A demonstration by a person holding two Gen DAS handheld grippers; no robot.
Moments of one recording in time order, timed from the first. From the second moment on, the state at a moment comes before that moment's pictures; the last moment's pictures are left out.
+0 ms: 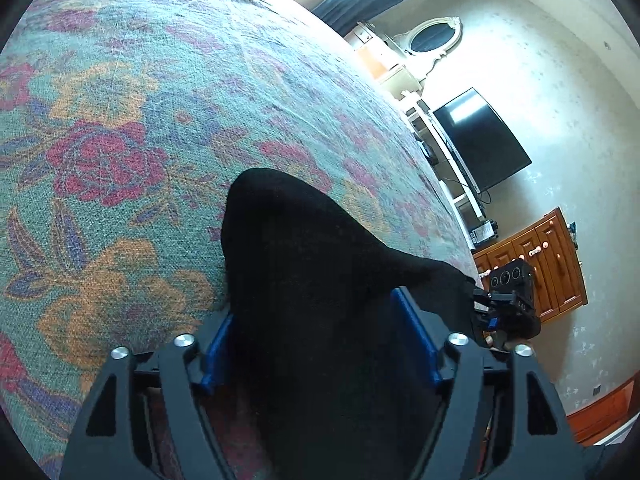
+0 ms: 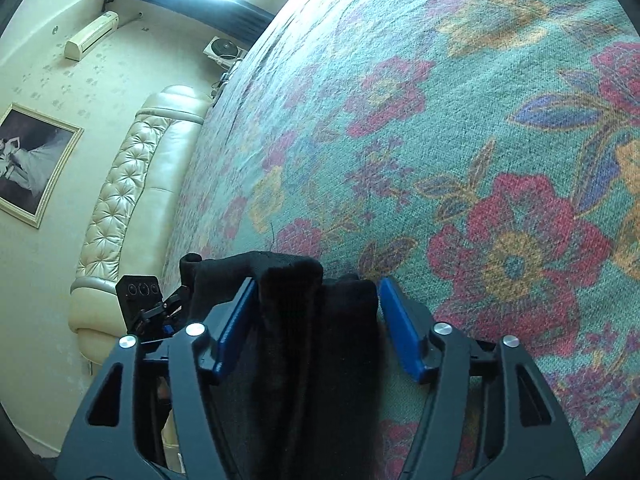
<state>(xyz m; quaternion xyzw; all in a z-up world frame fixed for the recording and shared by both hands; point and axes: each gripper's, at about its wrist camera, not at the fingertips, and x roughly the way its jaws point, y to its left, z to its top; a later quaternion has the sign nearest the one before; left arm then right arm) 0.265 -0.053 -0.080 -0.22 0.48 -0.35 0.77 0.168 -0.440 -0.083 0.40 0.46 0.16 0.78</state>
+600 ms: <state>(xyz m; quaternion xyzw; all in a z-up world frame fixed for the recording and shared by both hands) 0.169 -0.041 -0.061 -0.14 0.49 -0.32 0.80 0.082 -0.425 -0.072 0.38 0.48 0.23 0.76</state>
